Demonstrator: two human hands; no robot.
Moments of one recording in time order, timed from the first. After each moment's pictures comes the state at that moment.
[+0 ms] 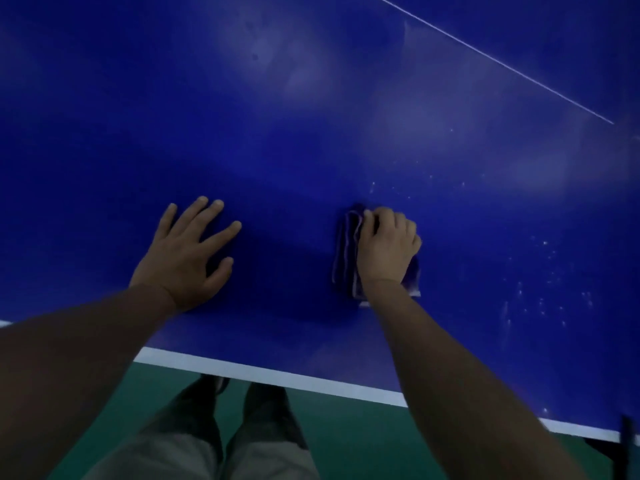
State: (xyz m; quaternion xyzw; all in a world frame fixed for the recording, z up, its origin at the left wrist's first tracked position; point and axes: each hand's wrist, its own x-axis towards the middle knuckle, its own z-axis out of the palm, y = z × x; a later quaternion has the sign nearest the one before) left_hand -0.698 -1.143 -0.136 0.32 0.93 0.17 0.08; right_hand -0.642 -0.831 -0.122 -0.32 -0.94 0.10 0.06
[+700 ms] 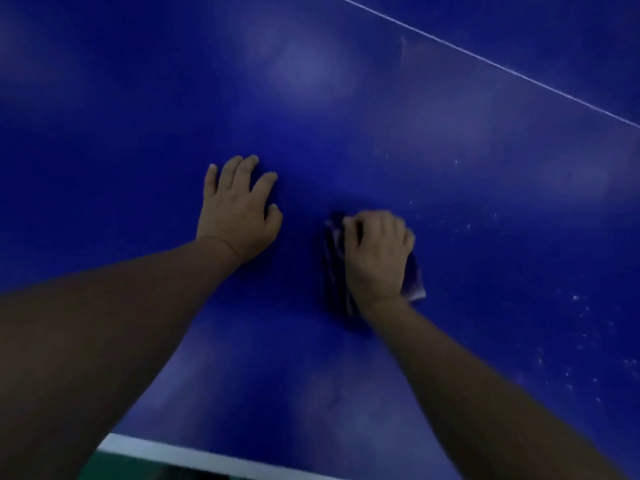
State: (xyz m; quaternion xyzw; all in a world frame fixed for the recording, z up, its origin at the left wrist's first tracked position) left_hand -0.813 -0.970 -0.123 0.19 0.97 0.13 0.08; right_hand -0.712 -0.769 -0.129 -0.17 -0.97 0.14 0.13
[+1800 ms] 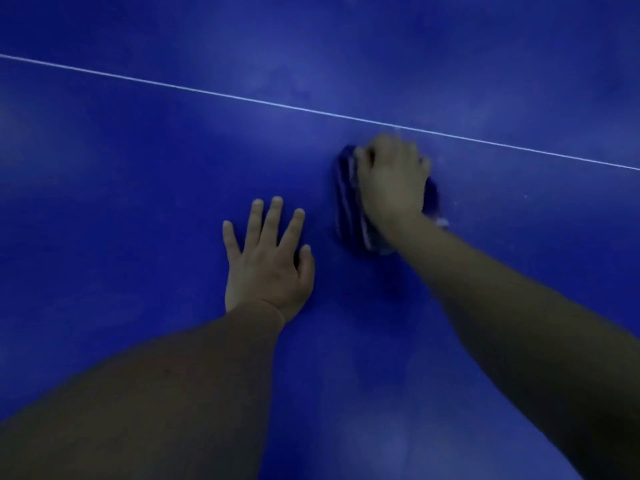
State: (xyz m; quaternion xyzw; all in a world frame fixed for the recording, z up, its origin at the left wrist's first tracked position) left_hand -0.958 -0.839 -0.145 0.17 0.97 0.11 0.10; right_hand -1.014 -0.626 -0.132 -0.23 -0.96 0.11 0.07
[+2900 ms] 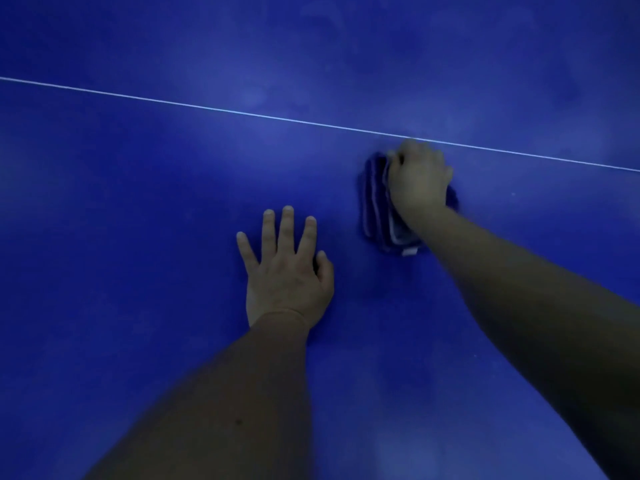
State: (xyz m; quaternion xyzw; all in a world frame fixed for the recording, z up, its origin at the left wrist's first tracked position) left_hand -0.956 -0.841 -0.147 0.18 0.97 0.11 0.11; right_hand -1.013 -0.606 -0.128 -0.32 -0.94 0.07 0.06
